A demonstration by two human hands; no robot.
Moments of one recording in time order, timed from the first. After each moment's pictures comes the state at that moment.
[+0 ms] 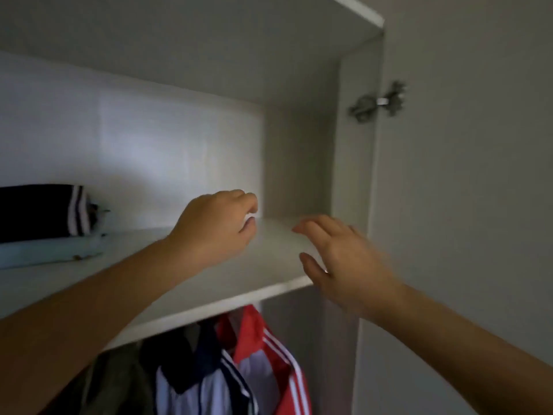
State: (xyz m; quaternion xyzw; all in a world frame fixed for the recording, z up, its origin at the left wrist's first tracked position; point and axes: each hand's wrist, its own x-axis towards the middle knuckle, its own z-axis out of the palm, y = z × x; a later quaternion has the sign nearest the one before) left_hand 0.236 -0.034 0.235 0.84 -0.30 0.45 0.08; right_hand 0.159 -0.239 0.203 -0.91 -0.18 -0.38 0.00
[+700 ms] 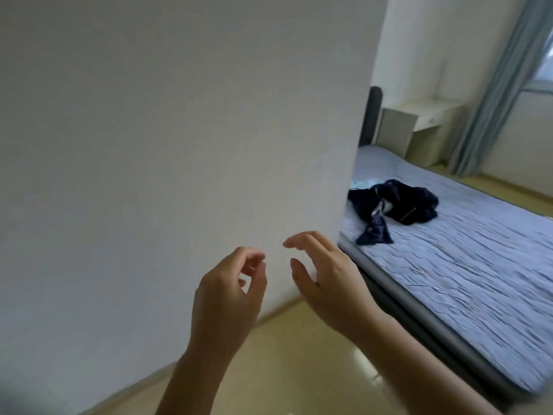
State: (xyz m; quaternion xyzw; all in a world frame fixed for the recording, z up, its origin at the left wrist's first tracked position) left_hand -0.277 -0.565 -0.030 0.51 -0.73 -0.11 0.45; right_hand -0.445 -0.557 -0.015 -0.75 0.54 -0.38 0.07
